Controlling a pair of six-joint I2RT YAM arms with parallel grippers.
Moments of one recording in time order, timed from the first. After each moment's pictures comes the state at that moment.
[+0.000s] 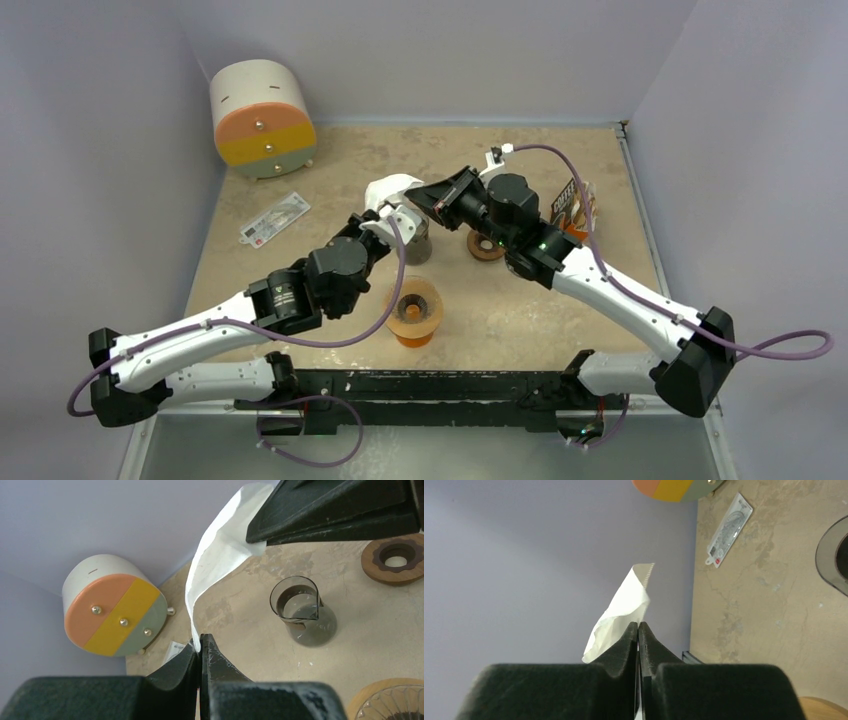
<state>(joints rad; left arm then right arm) -1.16 0.98 1.02 -0.26 -0.89 0.40 0.80 1.26 1.09 0.01 0.01 1.37</state>
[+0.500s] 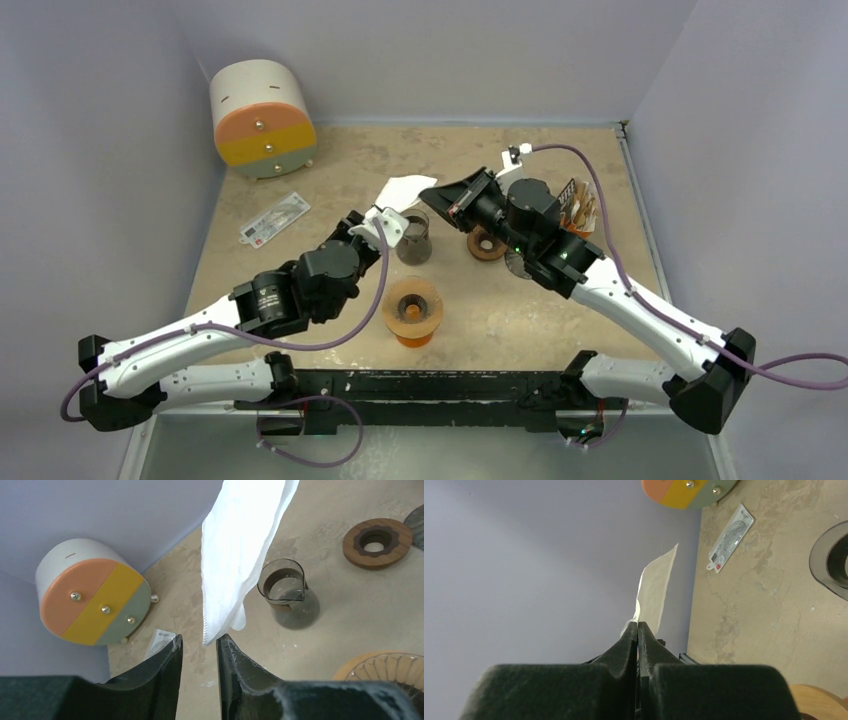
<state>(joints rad) -1.16 0.92 1.01 -0.39 -0.86 0.29 0.80 1.16 1.09 -0.04 0.03 1.33</state>
